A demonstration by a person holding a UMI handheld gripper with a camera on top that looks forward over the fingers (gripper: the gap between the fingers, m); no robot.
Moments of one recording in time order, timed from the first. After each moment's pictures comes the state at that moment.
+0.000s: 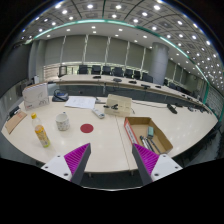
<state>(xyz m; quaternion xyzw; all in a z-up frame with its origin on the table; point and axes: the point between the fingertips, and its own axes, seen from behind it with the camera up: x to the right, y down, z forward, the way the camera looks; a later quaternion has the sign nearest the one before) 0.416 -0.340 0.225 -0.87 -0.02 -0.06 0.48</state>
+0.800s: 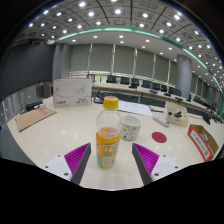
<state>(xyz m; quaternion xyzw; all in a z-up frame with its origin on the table) 0.066 -0.247 0.090 -0.83 -0.12 0.03 0.54</state>
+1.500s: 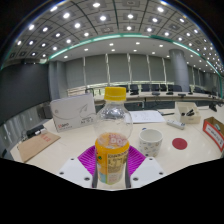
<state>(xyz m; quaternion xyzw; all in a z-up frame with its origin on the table) -0.013 -0.165 0.113 -0.80 -0.05 0.10 0.58</state>
